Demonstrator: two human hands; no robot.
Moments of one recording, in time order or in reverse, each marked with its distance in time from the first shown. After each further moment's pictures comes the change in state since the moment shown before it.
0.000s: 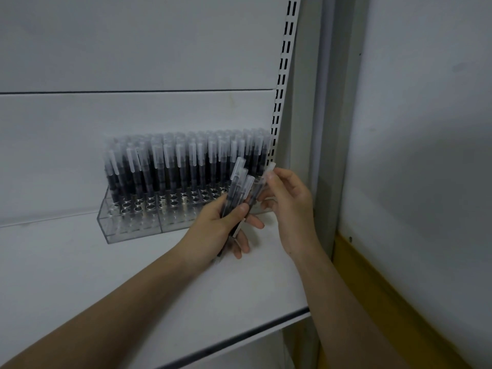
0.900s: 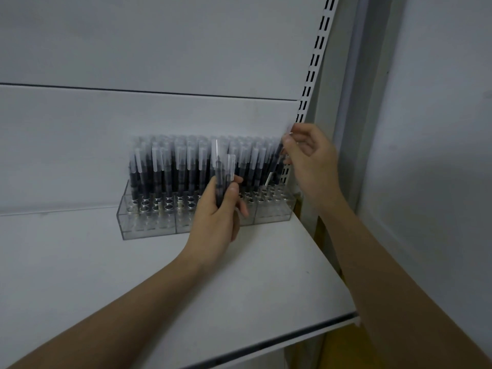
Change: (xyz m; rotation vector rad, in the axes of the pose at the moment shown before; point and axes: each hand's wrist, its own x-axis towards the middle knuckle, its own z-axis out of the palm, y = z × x) left_hand 0.002 0.009 -0.007 -0.102 0.336 0.235; right_hand 0.068 -0.045 0.016 -0.444 -0.044 -0.375
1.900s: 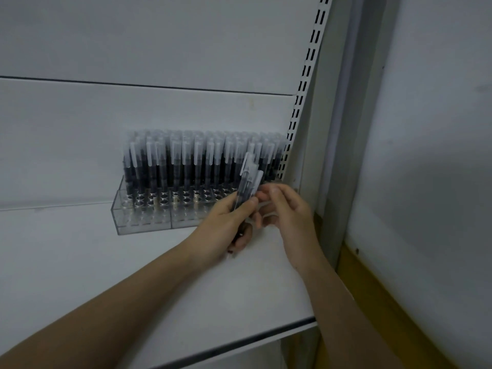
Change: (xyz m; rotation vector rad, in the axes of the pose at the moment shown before) left_hand -0.001 -0.006 0.000 0.106 -0.333 -0.187; right_hand -0.088 0.027 0.010 0.283 -0.162 0.337
